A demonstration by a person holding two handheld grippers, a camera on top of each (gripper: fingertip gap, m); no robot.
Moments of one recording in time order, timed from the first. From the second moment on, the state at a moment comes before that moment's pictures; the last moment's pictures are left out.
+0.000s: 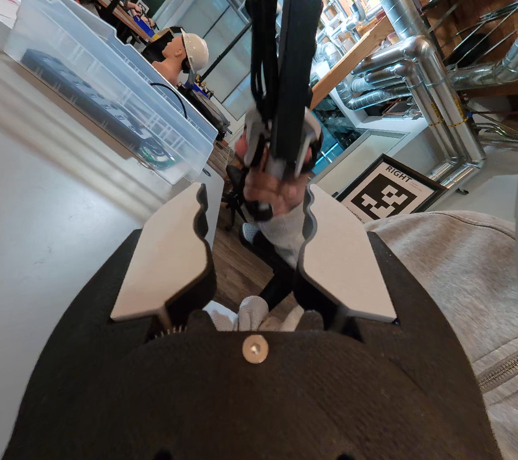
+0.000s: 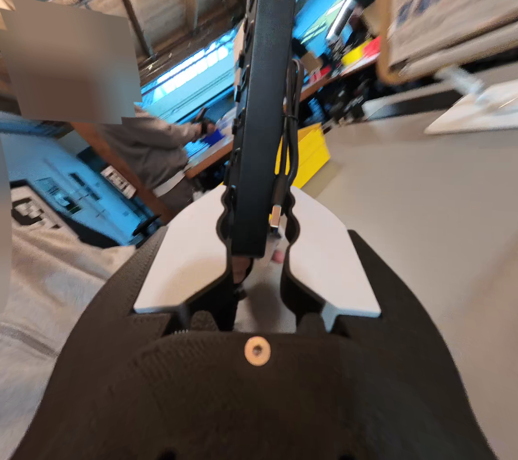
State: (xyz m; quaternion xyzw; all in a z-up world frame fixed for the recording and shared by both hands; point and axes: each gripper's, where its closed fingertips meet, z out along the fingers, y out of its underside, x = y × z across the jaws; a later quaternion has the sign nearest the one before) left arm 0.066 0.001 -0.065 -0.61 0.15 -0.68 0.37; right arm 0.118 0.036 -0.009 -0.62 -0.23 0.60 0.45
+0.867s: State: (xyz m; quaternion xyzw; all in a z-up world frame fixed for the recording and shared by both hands) left arm 0.079 -0.003 -0.079 -0.61 0.14 -0.70 0.33; right arm 0.415 0.169 -0.105 -0.83 -0.03 0.07 0.56
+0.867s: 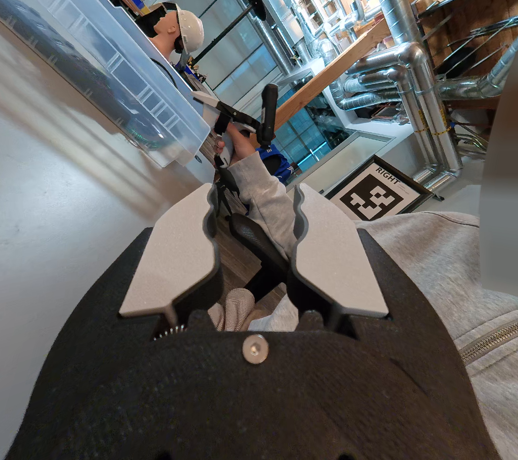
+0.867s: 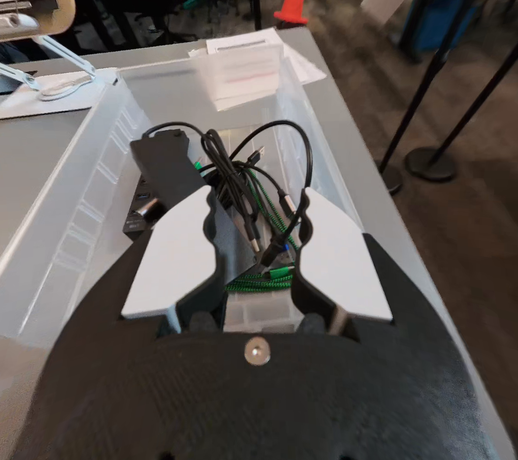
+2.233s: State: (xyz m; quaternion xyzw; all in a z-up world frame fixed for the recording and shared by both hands) left arm 0.088 -0.027 -0.069 -0.60 0.14 -0.71 0.33; right arm 0.358 0.195 -0.163 -0.91 -0.21 0.02 0.35
